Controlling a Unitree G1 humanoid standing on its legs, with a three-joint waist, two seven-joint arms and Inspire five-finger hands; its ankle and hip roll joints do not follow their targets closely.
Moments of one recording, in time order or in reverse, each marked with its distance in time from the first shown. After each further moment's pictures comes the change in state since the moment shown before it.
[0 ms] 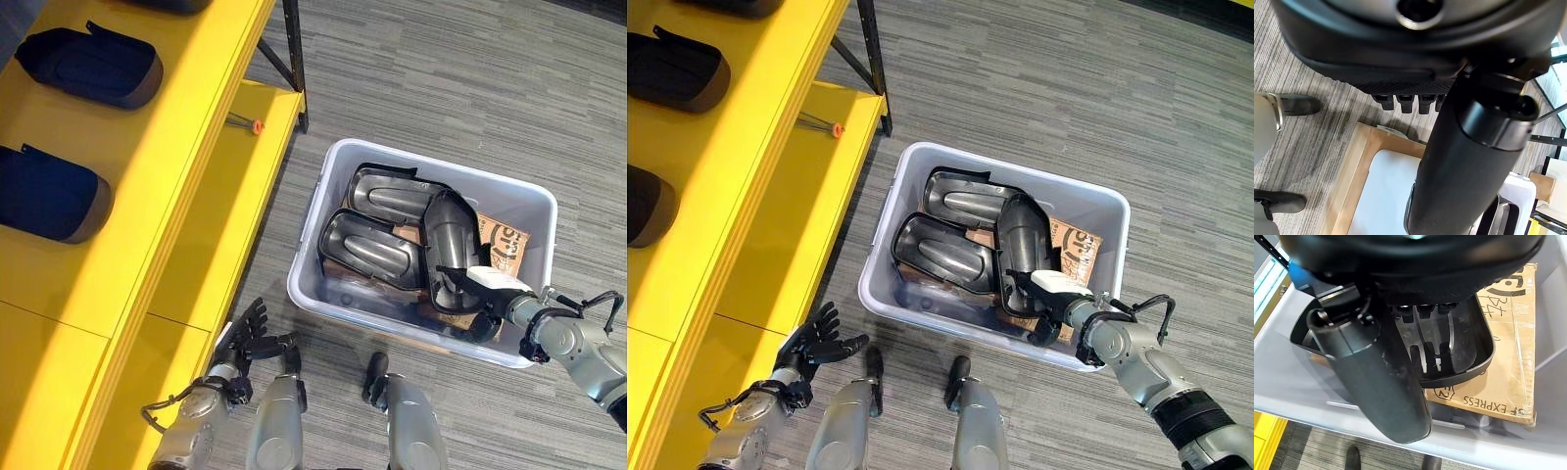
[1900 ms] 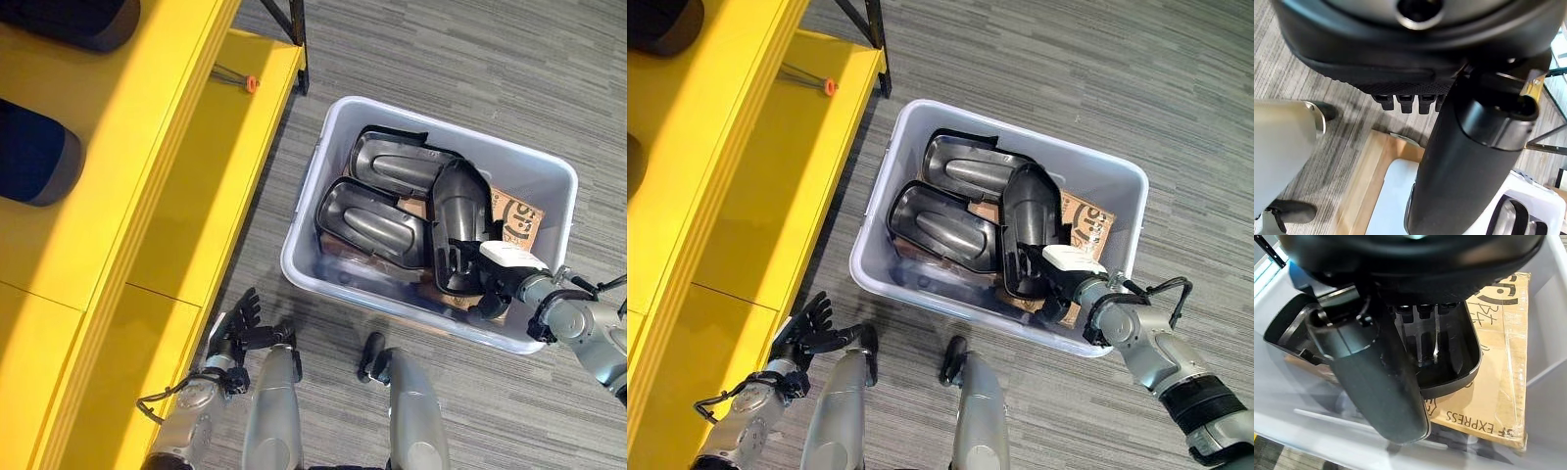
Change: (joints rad) left arm -0.031 0.013 0.008 -0.007 0.000 -0.005 0.049; right arm -0.068 -0.043 -0.007 0.006 -0.001 0.029 -0.076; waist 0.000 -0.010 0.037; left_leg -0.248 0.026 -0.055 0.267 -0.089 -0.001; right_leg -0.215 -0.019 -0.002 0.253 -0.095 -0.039
